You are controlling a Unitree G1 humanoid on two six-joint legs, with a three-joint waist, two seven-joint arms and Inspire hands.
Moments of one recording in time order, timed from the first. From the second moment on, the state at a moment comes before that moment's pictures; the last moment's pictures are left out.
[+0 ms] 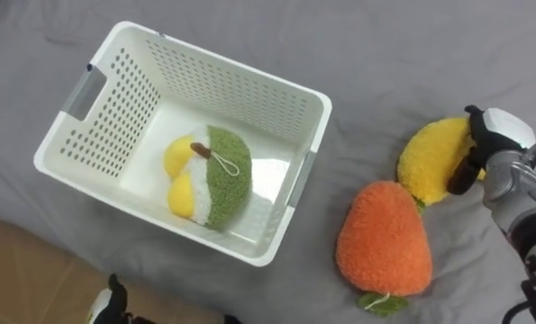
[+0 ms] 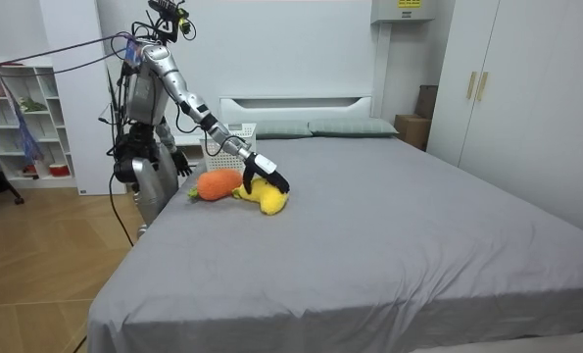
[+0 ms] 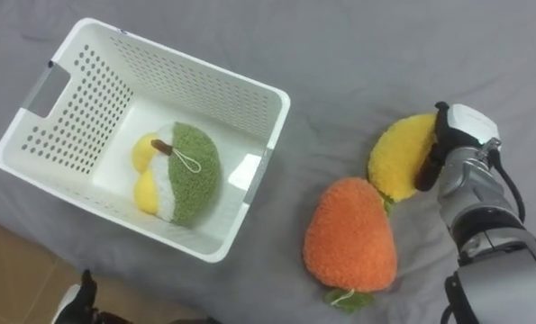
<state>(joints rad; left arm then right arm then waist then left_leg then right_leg) -0.07 0.25 -0.23 1.10 0.06 0.00 0.22 -0.74 -0.54 0.33 1.30 -0.48 0.04 -0.23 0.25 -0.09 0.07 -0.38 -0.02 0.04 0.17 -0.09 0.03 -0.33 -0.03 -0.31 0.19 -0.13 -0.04</state>
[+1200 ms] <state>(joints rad) -0.10 0.25 -0.23 1.12 0.01 0.00 0.22 -0.73 -0.57 0.28 1.26 -0.36 0.02 -0.23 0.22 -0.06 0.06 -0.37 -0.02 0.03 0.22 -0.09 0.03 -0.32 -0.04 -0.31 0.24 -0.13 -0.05</state>
